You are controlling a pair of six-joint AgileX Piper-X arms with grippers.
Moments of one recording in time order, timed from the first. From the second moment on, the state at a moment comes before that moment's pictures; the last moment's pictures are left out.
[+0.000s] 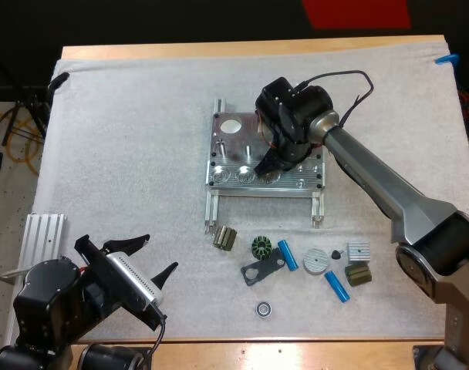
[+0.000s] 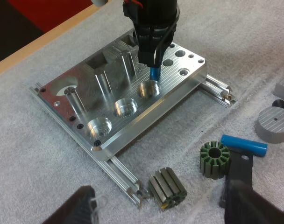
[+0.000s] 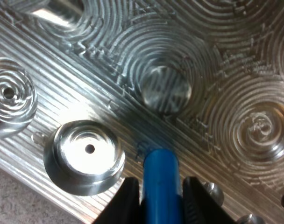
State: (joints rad) left arm -0.20 0.39 -0.79 1.09 0.42 -1.37; right arm 0.62 2.07 -1.84 1.25 0.07 -1.90
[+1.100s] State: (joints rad) left arm -0.20 0.39 -0.79 1.09 0.42 -1.37; right arm 0.62 2.08 -1.84 1.25 0.18 -1.89
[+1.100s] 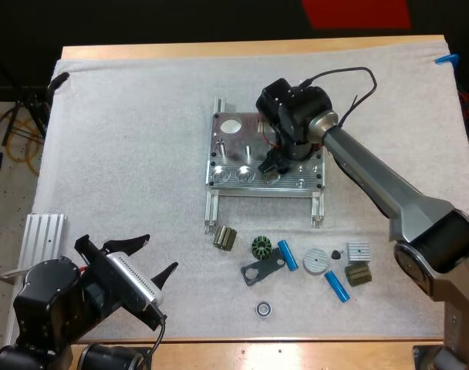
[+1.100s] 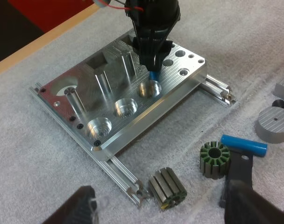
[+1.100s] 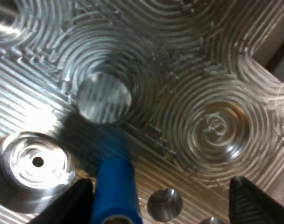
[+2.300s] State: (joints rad) left arm -0.58 0.66 -0.80 1.02 0.42 -1.35; right arm 0.76 1.14 -1.38 1.26 0.10 -1.74
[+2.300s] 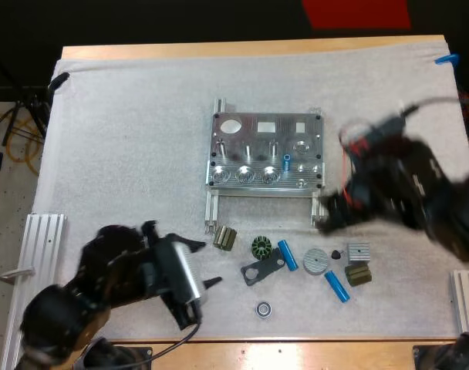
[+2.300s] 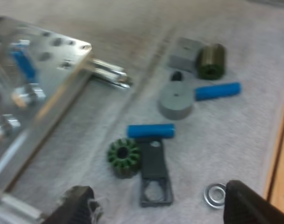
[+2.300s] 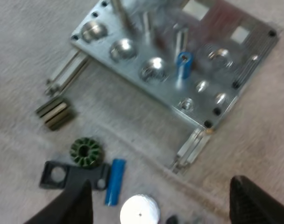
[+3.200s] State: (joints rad) left arm -0.88 1.42 -1.00 0.70 -0.12 -0.70; right arm 1.26 0.55 -0.87 1.25 0.44 -1.19
